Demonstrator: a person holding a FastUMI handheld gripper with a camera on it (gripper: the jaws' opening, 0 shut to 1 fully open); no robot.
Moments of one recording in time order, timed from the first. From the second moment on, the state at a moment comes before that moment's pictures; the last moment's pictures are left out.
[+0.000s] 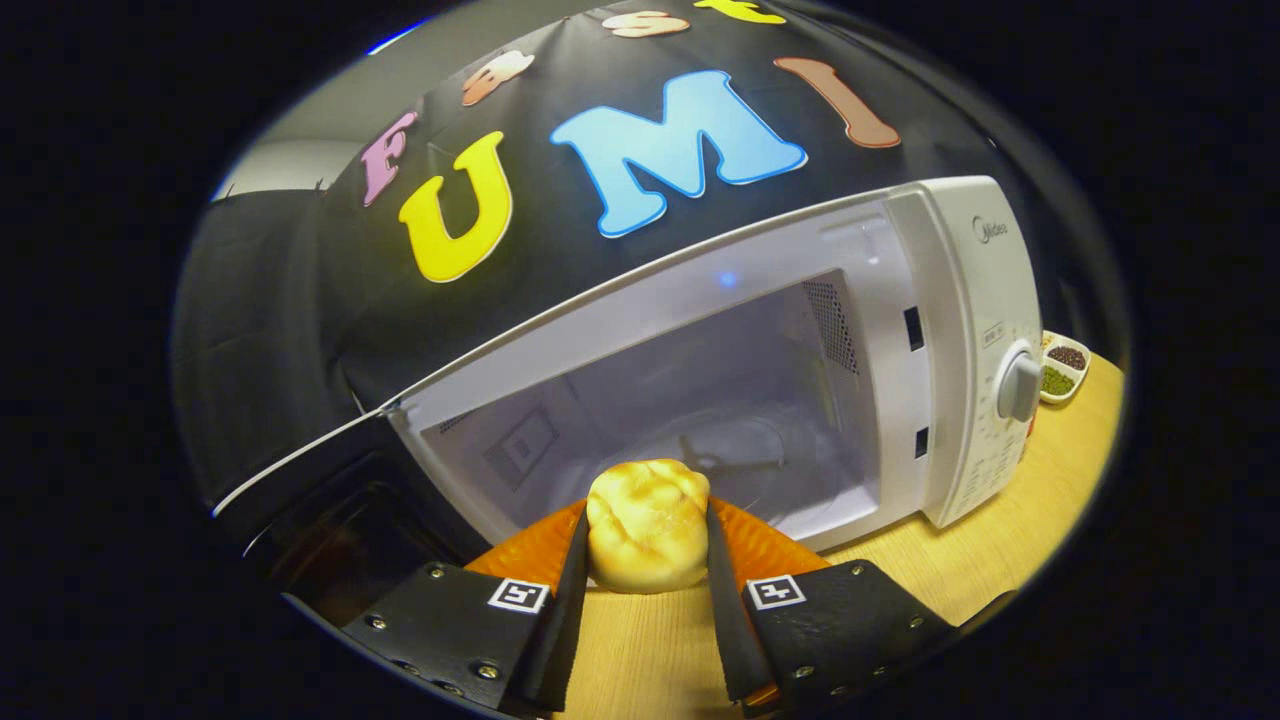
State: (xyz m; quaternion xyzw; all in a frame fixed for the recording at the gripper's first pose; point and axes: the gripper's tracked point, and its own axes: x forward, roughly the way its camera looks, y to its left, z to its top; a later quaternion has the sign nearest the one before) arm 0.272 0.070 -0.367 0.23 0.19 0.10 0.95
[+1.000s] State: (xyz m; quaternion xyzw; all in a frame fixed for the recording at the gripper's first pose) arm 0.354 0.082 -0.414 0.28 0.21 0.04 0.94
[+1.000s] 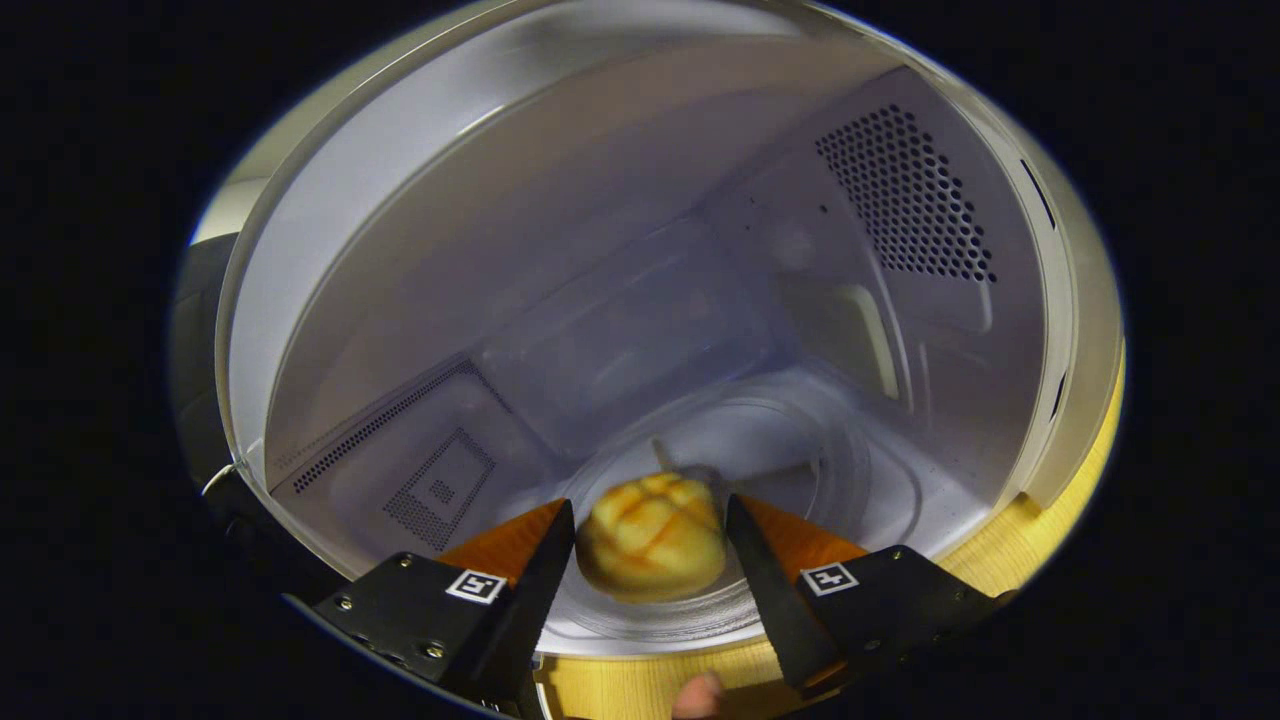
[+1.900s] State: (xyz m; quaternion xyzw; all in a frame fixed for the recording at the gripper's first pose) arm 0.189 0.094 -0.293 0.17 0.12 0.18 0.96
